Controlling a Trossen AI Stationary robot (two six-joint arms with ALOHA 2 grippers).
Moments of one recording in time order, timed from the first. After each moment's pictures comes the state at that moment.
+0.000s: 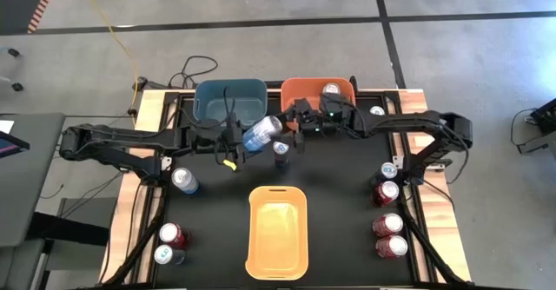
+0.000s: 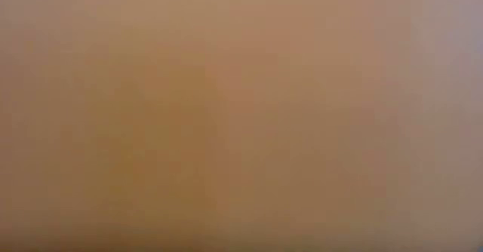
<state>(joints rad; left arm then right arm) 0.13 1.15 0.71 0.13 -0.13 0.14 -0.26 1.54 1.05 0.40 -0.30 0.28</state>
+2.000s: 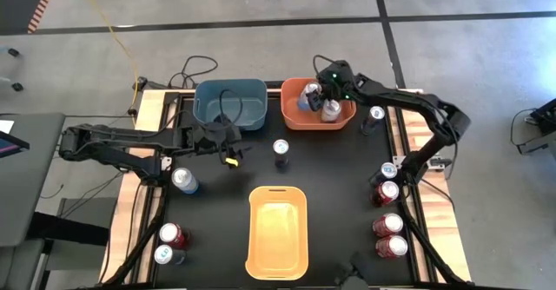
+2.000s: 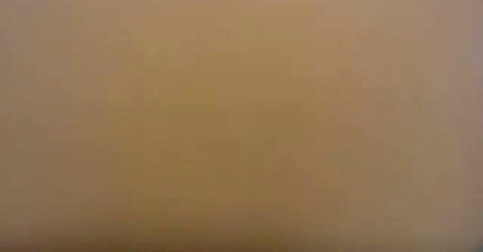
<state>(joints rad) 0.14 1.14 0.71 -0.13 -0.33 0.02 -0.72 1.61 1.06 -0.12 0.00 0.07</state>
